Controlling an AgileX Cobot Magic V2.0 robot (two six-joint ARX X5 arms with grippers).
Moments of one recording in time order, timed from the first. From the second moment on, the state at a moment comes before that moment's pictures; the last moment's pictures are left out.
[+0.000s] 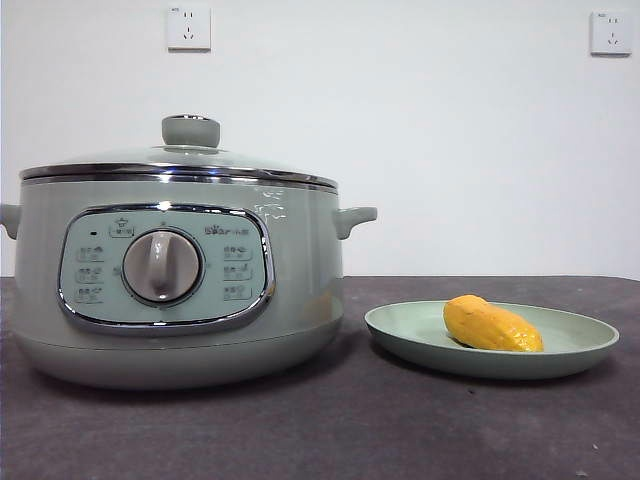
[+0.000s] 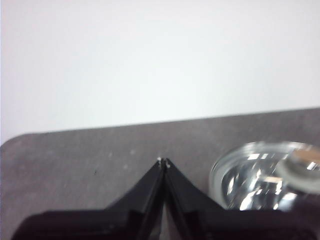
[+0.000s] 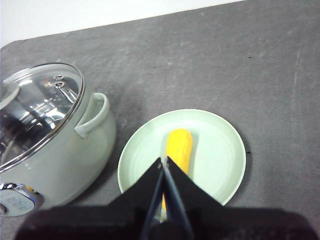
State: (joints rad) left arm -0.15 0.20 0.50 -0.34 -0.13 0.03; right arm 0.42 0.49 0.59 -0.49 0.03 0.26
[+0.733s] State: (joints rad) left arm -0.05 0.02 0.04 -0.16 -0.07 0.04; right arm 0.42 0.49 0.59 -0.49 0.03 0.26
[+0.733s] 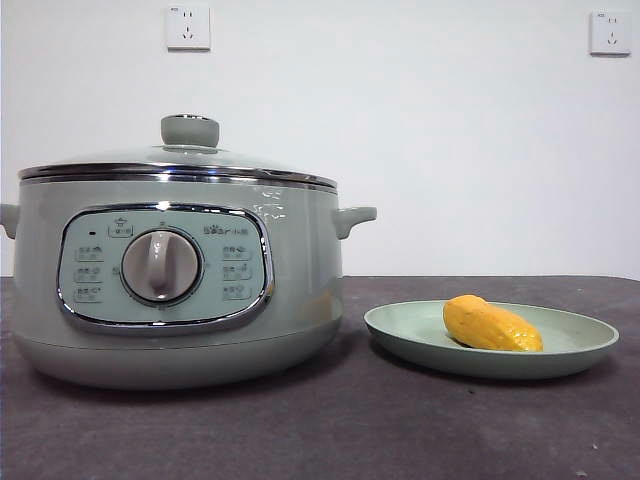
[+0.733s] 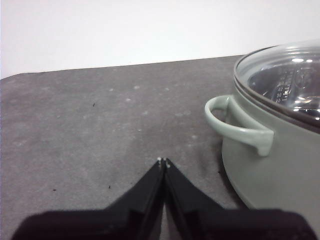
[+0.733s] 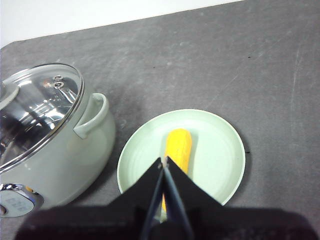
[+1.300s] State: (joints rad) left arm -0.05 0.00 0.02 -0.18 -0.07 0.00; right arm 0.42 0.49 0.59 -0.49 0.03 0.26
